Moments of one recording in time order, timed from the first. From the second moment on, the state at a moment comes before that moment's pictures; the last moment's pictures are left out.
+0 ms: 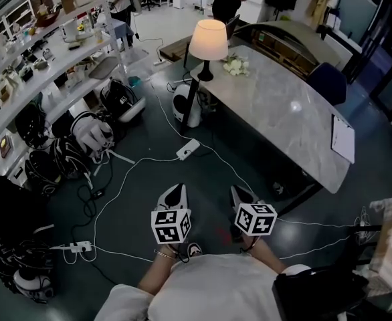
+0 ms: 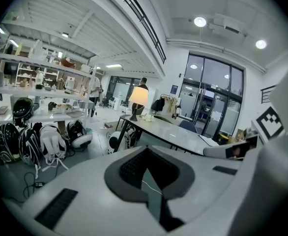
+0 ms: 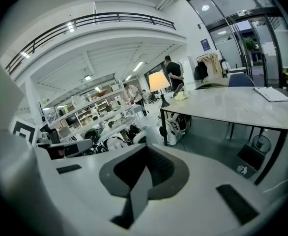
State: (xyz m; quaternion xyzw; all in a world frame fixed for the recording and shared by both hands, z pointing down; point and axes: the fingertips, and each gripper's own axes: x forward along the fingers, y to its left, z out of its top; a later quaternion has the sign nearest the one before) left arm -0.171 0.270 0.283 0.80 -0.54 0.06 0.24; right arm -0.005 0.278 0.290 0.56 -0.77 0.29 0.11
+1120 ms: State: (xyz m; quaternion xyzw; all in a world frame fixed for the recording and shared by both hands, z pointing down) left arm -0.199 0.112 0.303 0.77 -0.58 0.06 0.27; right arm -0.001 0.107 0.312 0.55 -0.76 0.31 0.14
